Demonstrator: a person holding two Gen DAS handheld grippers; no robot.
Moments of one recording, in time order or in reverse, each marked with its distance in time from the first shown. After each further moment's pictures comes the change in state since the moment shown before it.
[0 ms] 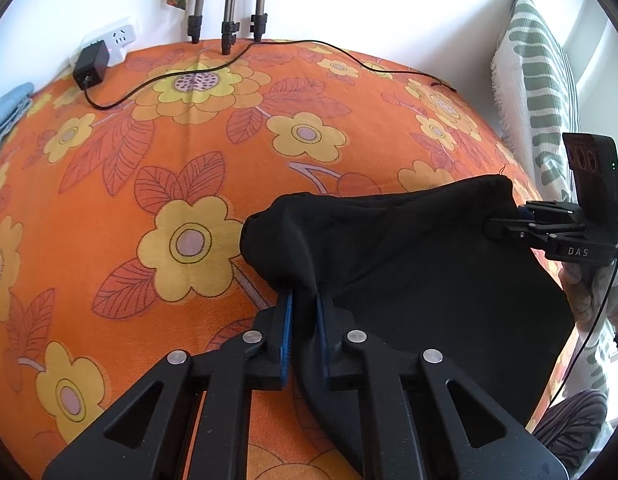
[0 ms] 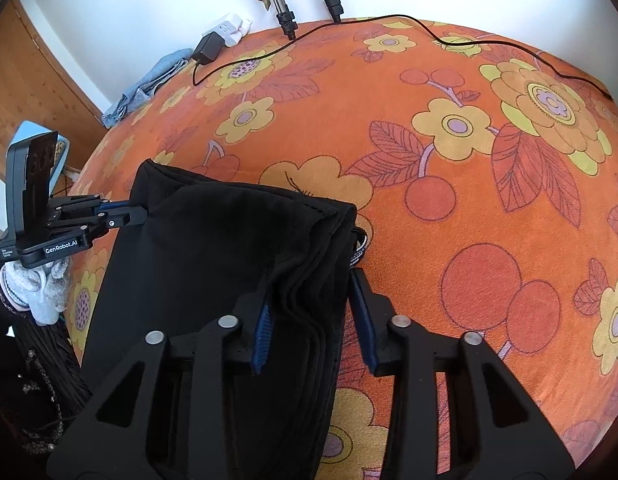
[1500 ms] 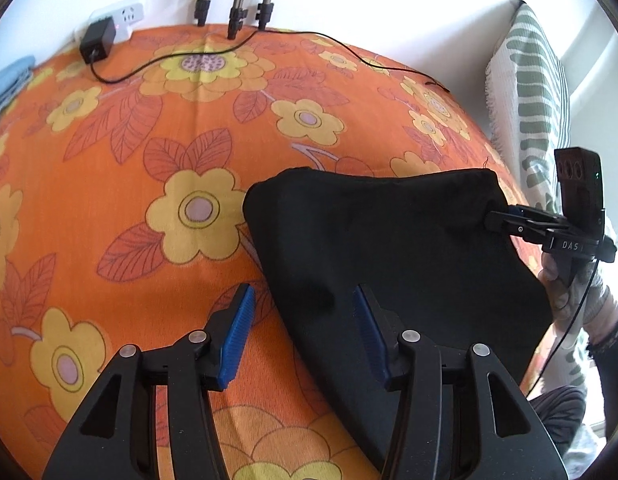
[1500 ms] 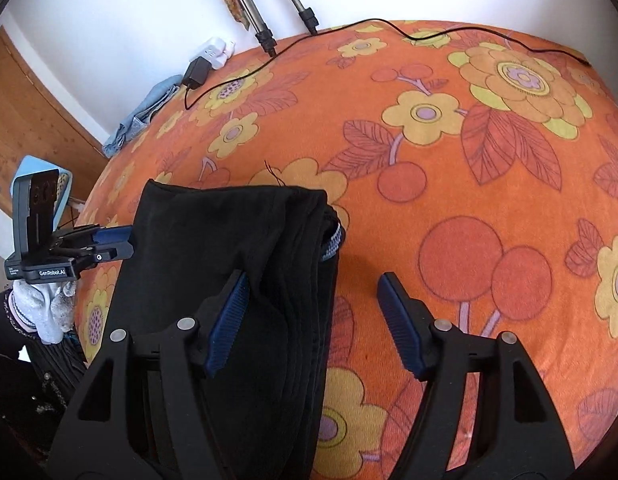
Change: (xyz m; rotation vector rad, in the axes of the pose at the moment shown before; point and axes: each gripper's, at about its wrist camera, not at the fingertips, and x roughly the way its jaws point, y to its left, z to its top) left arm -0.011 0.011 -0.012 -0.038 0.035 -0.064; right arm -0.015 -0.014 -0.014 0.095 -0.059 0.027
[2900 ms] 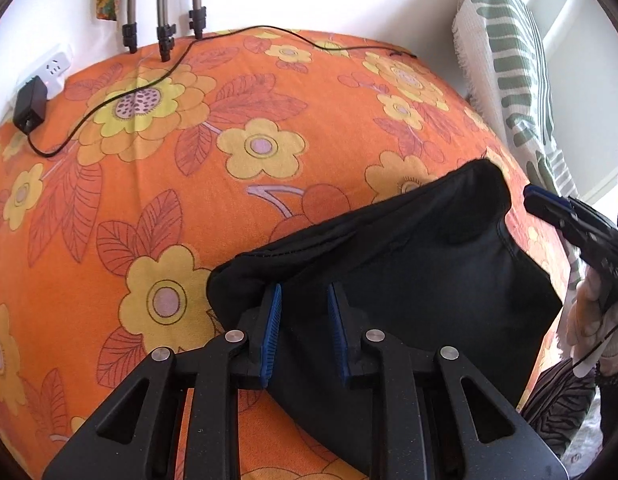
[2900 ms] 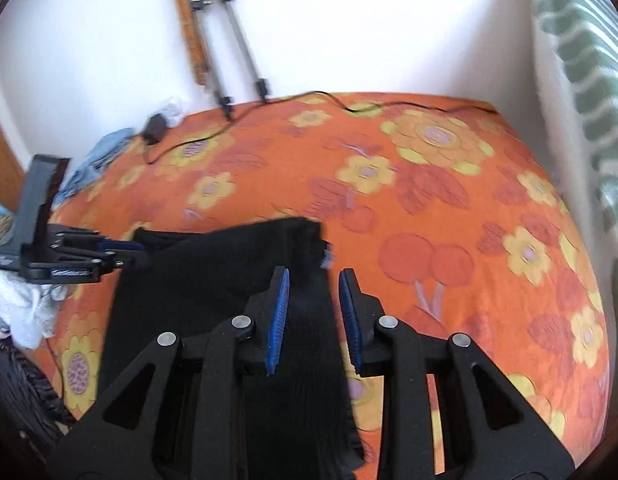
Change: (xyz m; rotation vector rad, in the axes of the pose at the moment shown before) left arm 0.016 -0.018 0.046 0.197 0.087 -0.036; right arm -0.056 0.071 -0.016 0.044 -0.235 -0.294
